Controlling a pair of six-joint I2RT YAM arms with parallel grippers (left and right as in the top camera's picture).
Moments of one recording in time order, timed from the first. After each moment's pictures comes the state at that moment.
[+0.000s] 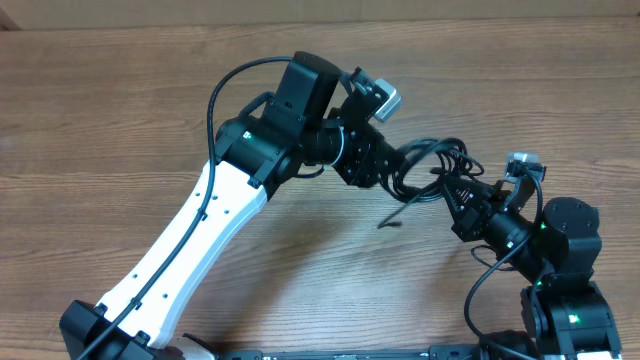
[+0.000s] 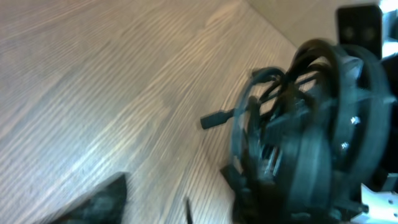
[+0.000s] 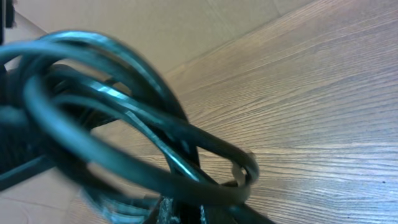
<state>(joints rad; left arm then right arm) -0.58 1.58 1.56 -0.77 0.63 -0.02 0.08 0.65 0.67 -0.39 -0.50 0.56</state>
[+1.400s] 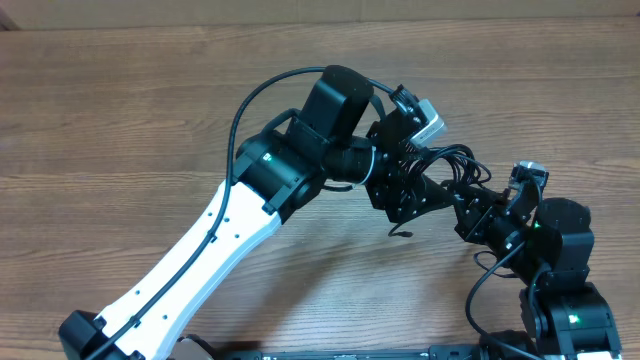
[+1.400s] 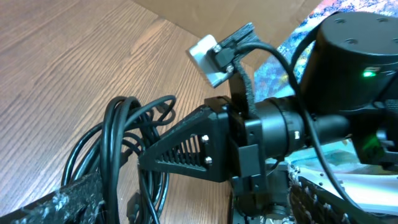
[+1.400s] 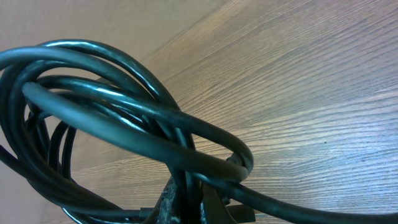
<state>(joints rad) -0.70 1.55 1.57 -0.63 0.77 -0.02 0.08 0.65 0.67 -0.52 -0.35 0.59</state>
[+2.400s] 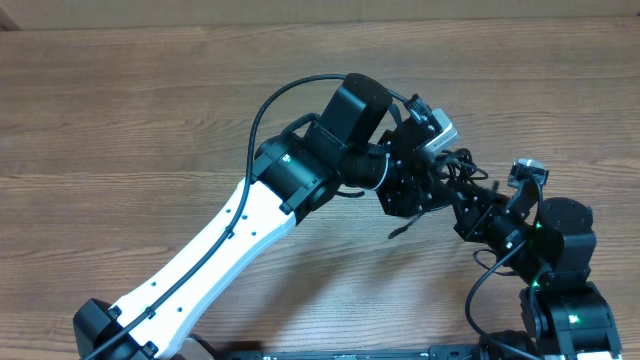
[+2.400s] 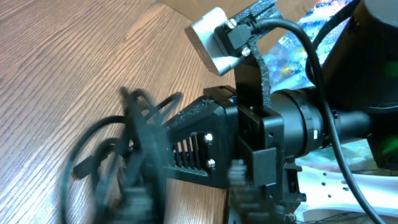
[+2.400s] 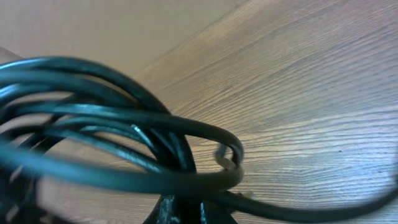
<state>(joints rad) -0.75 1.59 1.57 -0.64 0.74 -0.05 0.08 0.65 0.67 -0.48 -0.38 0.59</state>
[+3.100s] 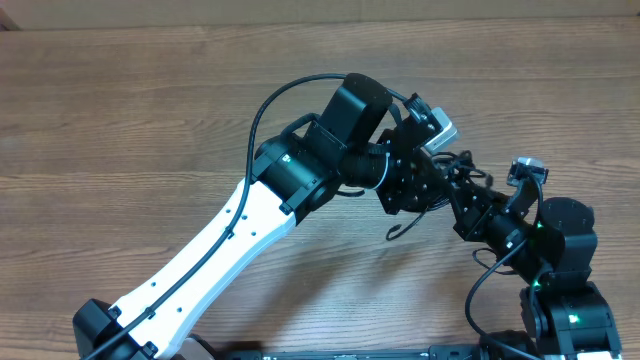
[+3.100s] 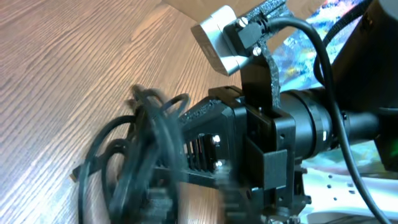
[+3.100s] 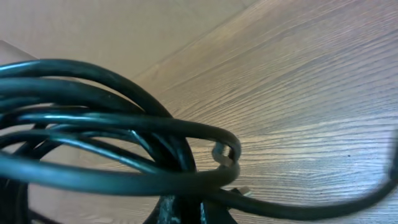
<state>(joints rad) -0.75 1.59 1.57 -0.63 0.72 -0.05 0.08 0.65 0.67 -0.47 -0.41 0.59</state>
